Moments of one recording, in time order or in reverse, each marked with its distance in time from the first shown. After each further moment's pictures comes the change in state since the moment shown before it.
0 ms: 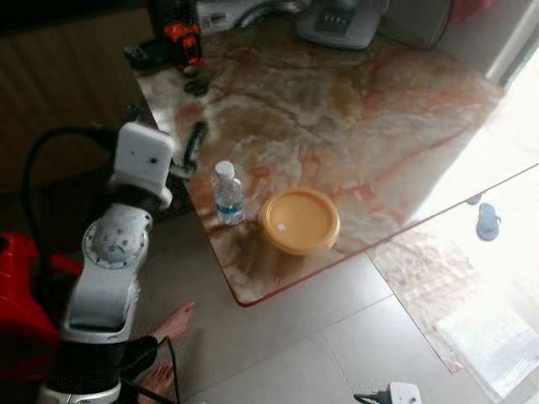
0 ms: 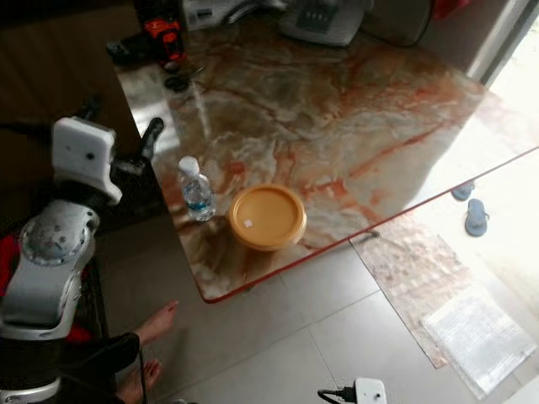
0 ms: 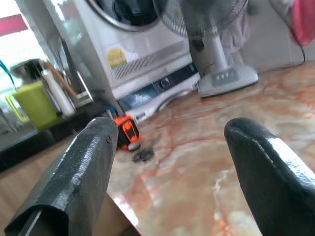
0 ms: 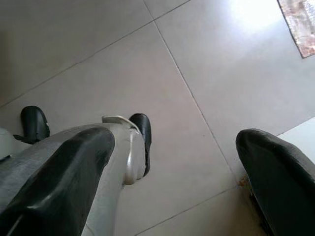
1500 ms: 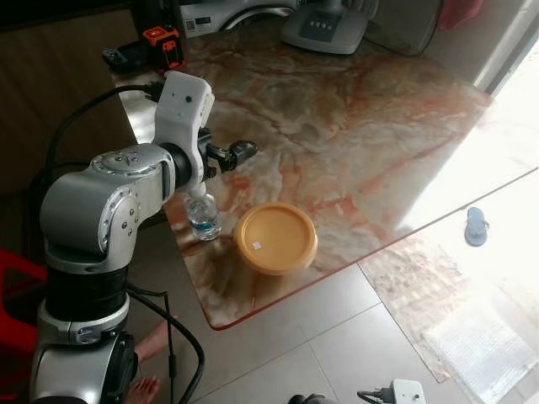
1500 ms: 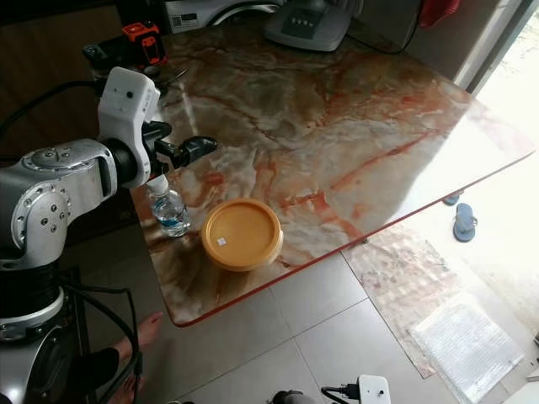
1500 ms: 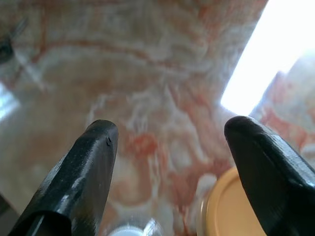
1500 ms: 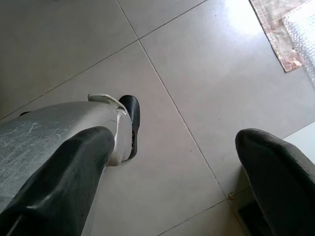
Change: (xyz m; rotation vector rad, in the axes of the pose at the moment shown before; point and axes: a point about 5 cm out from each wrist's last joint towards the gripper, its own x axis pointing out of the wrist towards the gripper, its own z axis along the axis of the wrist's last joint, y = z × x) left arm 0.033 -0.014 0.024 -0.386 0.626 -0.350; right arm 0.001 -0.002 0.006 -0.016 -0.011 0.000
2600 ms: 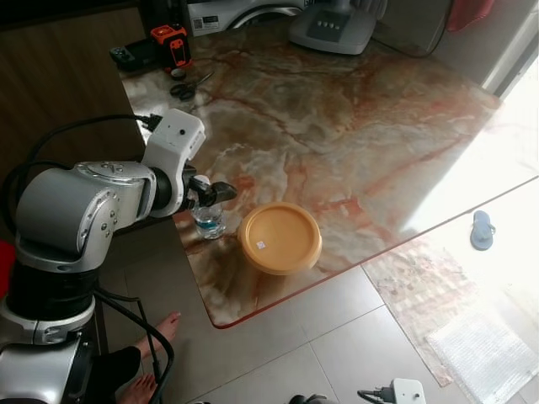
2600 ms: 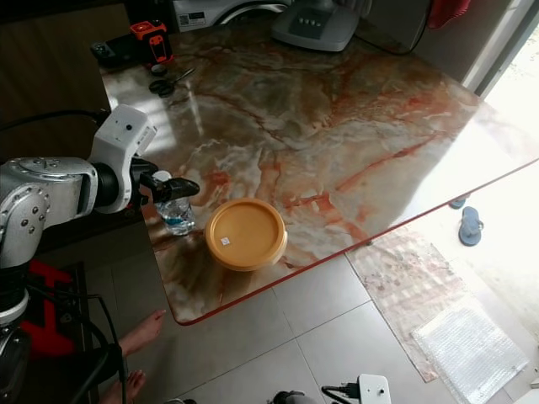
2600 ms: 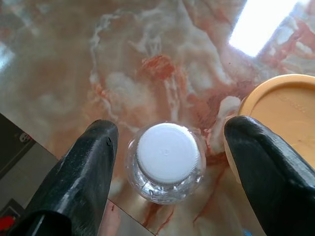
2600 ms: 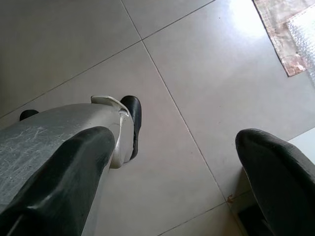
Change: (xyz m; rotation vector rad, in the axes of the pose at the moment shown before) left arm -0.007 0.013 -0.022 0.084 0.233 -0.038; right arm 0.000 -0.001 0.001 -0.002 0.000 0.004
